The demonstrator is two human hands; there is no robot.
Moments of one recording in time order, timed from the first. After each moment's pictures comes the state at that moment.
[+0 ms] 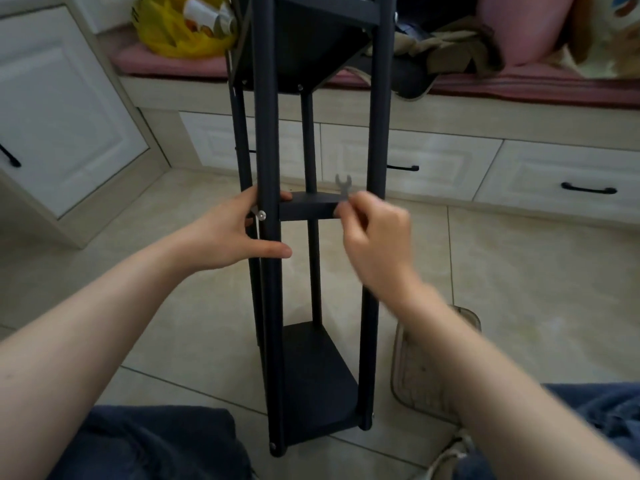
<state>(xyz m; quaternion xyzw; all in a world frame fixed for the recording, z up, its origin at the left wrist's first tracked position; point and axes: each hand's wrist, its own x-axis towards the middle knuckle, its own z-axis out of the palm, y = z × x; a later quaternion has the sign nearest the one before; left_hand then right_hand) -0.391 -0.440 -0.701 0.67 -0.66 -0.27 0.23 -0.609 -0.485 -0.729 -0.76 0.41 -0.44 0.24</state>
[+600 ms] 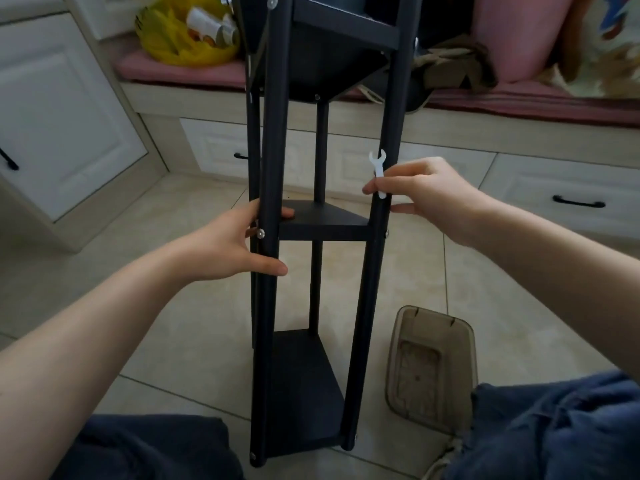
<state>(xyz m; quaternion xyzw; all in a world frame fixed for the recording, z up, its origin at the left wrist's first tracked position) -0.395 -0.436 -0.695 0.66 -0.65 -0.31 0.21 -0.659 -0.546 -0.660 -0.70 0.45 -0.27 0.48</state>
